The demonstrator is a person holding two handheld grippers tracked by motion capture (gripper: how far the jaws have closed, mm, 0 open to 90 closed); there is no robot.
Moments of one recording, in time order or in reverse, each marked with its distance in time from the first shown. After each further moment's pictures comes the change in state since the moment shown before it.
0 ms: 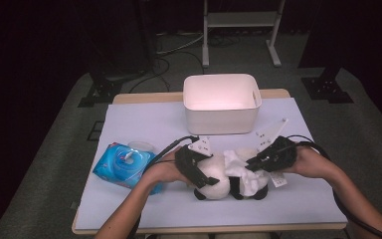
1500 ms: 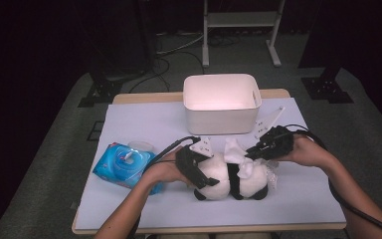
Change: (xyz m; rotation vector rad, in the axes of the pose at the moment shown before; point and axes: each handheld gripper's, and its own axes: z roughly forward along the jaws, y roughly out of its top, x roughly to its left) left arm -0.002 0.002 0.000 0.014 0.002 0.017; right arm -0.030 0.005 0.001 0.020 -0.025 0.052
